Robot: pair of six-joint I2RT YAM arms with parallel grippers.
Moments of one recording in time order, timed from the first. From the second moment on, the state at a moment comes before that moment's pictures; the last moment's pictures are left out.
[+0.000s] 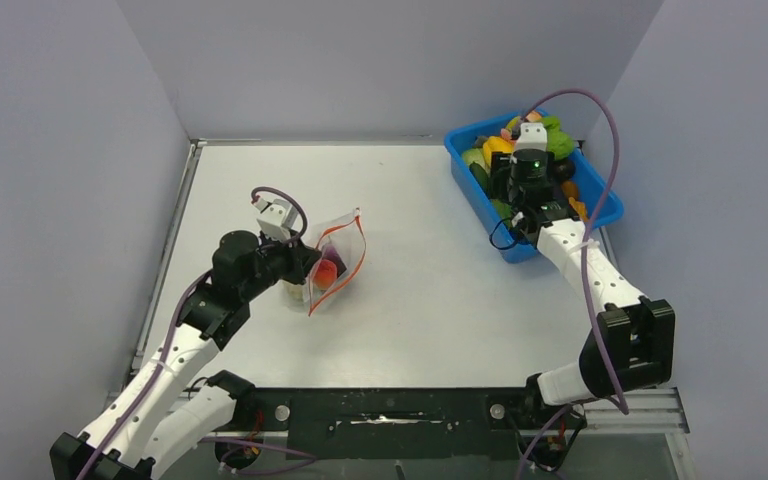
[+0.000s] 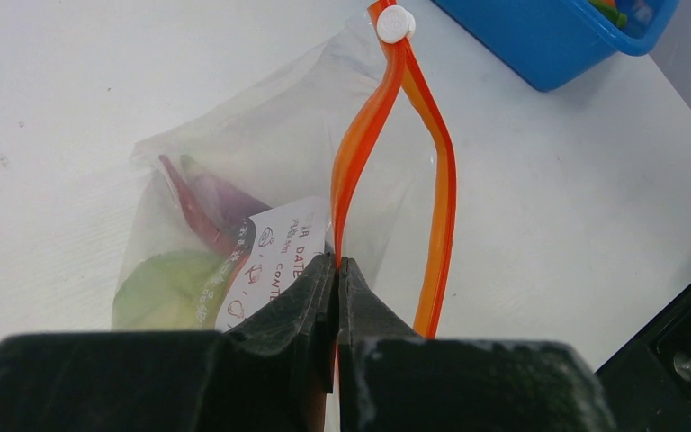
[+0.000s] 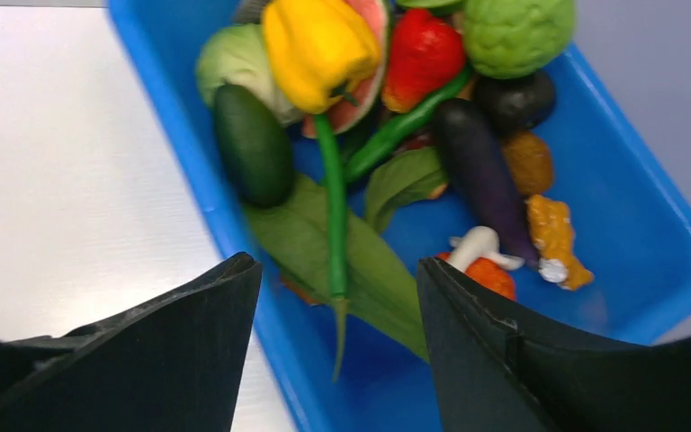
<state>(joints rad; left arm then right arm) -0.45 0.82 0.70 -0.22 0.17 -0.26 0.23 1.41 1.14 -0.18 0.34 0.04</state>
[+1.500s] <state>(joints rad) -0.45 0.78 0.70 -0.22 0.15 -0.25 -0.06 2.04 1.46 -0.08 0.34 -0.46</state>
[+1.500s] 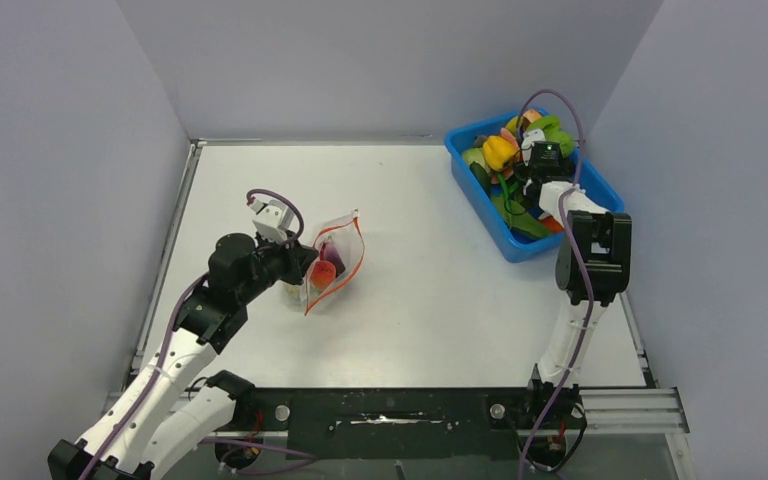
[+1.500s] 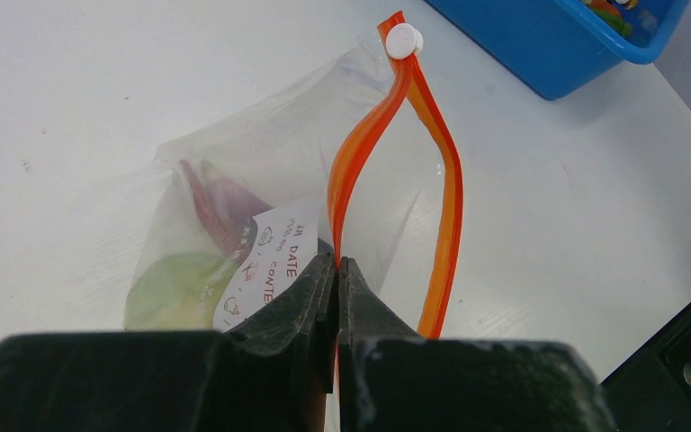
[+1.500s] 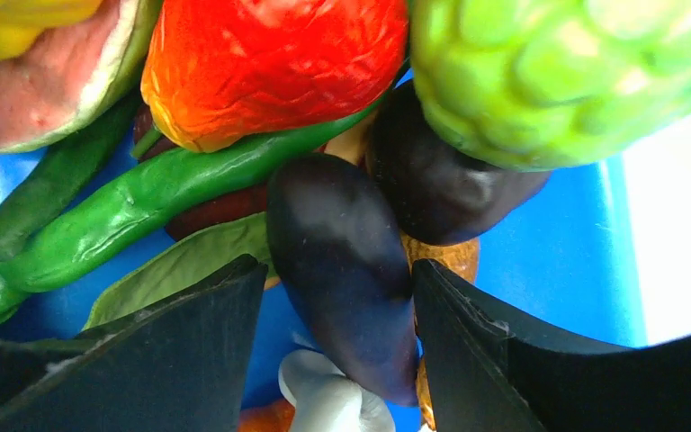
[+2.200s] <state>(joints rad) -0.45 0.78 0.69 -0.22 0.15 -0.25 -0.04 1.97 1.41 -0.09 0.33 -0.41</state>
